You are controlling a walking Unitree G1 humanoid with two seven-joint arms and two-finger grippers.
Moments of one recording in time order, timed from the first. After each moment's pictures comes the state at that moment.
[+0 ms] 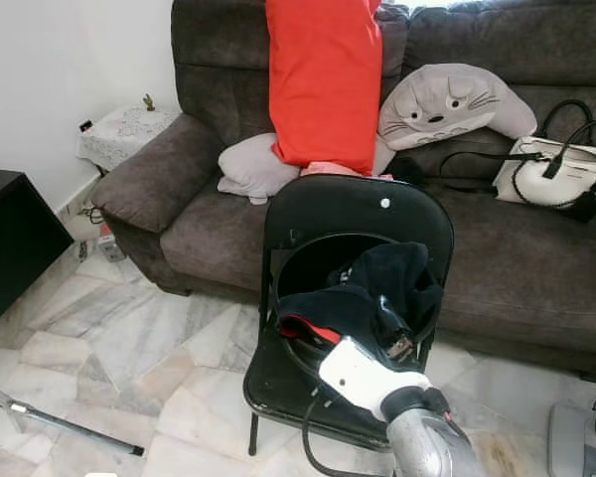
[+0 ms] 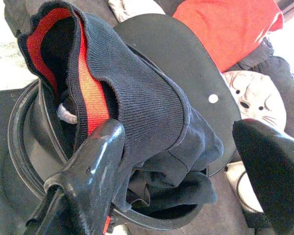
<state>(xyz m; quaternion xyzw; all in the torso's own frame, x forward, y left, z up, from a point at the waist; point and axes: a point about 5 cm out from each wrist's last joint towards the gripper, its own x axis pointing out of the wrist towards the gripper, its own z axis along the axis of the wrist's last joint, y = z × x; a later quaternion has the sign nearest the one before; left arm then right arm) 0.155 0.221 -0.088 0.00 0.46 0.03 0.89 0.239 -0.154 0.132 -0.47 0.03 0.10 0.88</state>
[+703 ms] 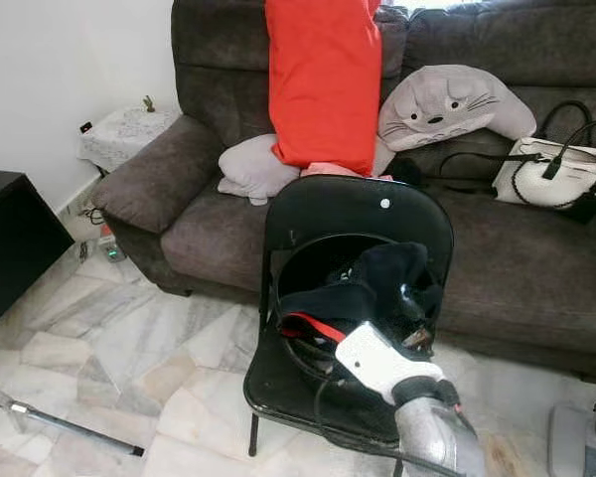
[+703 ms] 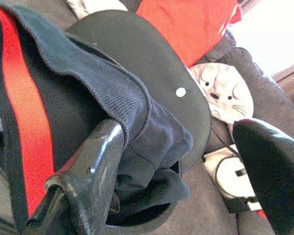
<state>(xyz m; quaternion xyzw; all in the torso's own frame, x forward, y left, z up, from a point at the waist) 0.147 0.238 -0.088 0.00 0.47 0.04 0.88 0.253 -0.167 0.136 -0.46 0.00 0.03 0.89</state>
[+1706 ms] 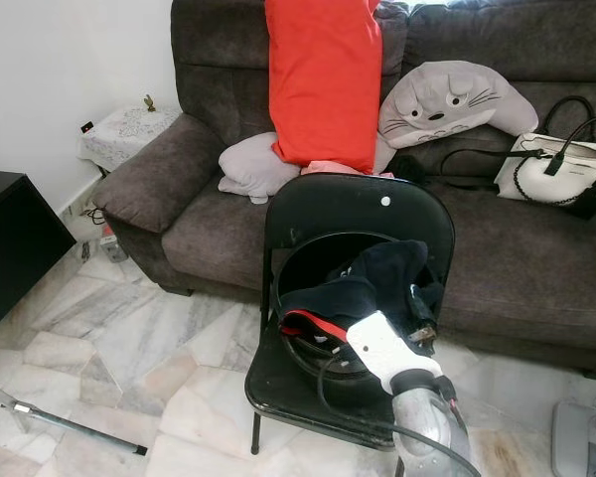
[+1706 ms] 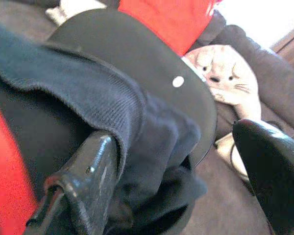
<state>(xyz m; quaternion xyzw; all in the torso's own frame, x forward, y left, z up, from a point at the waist) 0.144 0.241 -0.088 0.00 0.47 0.04 0.88 0.277 -0.169 0.128 -0.38 0.00 0.00 0.92</state>
